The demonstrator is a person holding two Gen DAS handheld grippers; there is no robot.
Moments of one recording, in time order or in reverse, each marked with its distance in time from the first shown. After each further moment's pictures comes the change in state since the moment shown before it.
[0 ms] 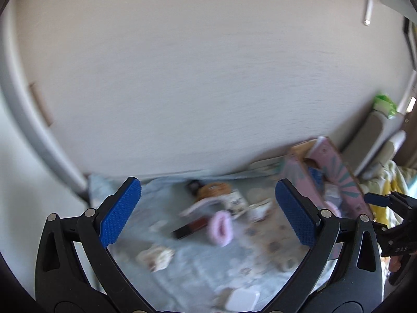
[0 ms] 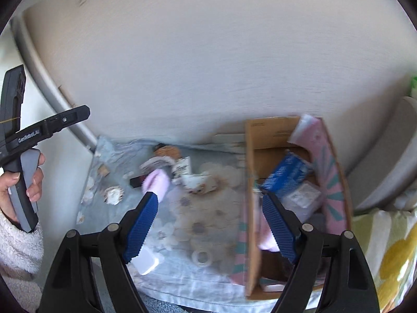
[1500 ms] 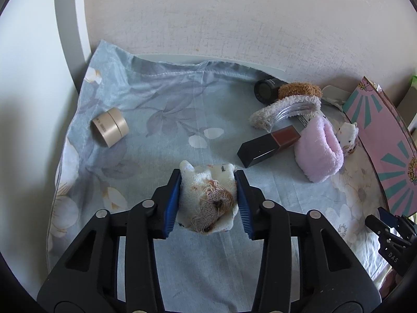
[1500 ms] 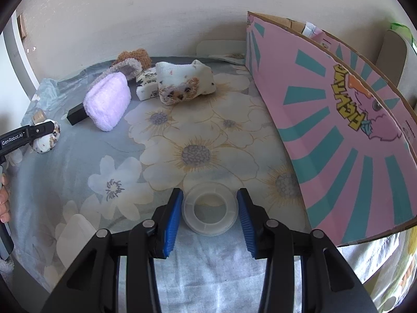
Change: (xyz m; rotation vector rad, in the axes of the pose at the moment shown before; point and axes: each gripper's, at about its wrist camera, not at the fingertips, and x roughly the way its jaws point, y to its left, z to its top) left arm 0.133 0.096 -0.172 -0.134 0.123 0.009; right arm 0.152 0.036 -0.143 0.090 0.029 -0.295
